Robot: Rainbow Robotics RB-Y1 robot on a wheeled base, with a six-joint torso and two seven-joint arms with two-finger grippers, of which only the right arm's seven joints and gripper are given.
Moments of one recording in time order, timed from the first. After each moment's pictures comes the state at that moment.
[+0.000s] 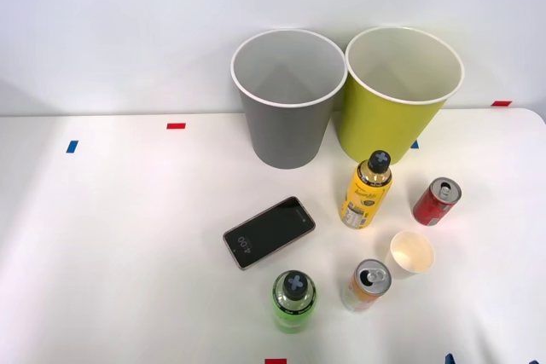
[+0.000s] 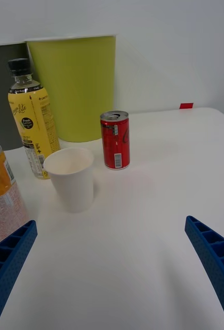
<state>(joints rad) 1.15 -0.27 0.25 -1.97 -0.12 -0.73 1.48</state>
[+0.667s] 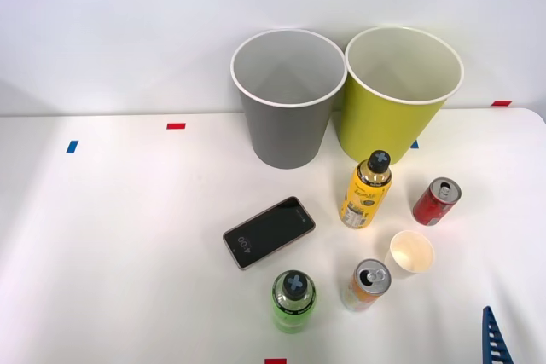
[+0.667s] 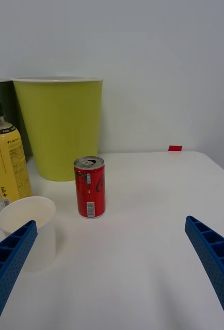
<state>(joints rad) 0.96 -0.53 0.27 -1.96 -0.54 -0.79 1.77</state>
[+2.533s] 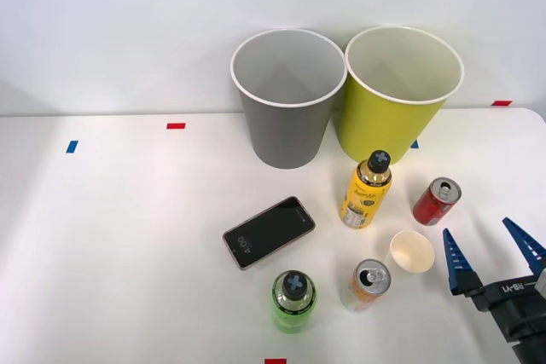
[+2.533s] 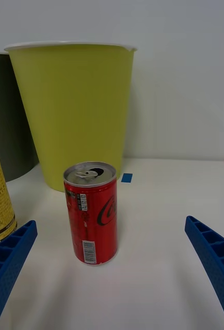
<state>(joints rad) 0.33 -0.86 0.55 -1.61 -0.90 -0.81 1.78</state>
